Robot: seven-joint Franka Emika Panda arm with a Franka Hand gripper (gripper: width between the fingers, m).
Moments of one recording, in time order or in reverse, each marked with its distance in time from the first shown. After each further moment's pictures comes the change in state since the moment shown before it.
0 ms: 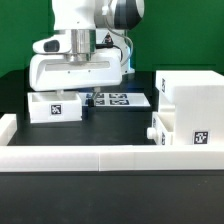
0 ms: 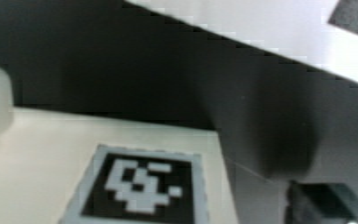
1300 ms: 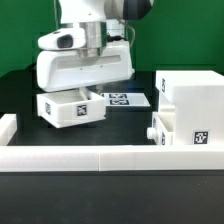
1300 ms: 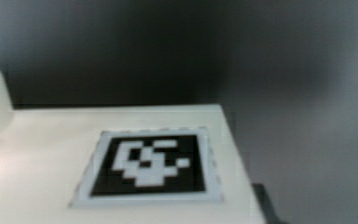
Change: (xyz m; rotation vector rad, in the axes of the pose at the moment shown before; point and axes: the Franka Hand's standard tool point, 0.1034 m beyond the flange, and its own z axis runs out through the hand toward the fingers) arm 0.064 -0.008 -0.014 0.055 -0.031 -0.220
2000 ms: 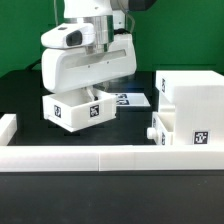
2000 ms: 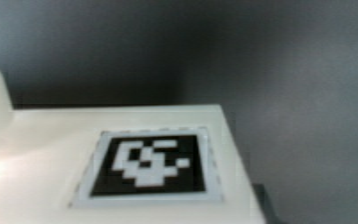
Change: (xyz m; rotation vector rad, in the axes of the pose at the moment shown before) arm 0.024 0.005 -0.007 0.045 -0.029 -0.206
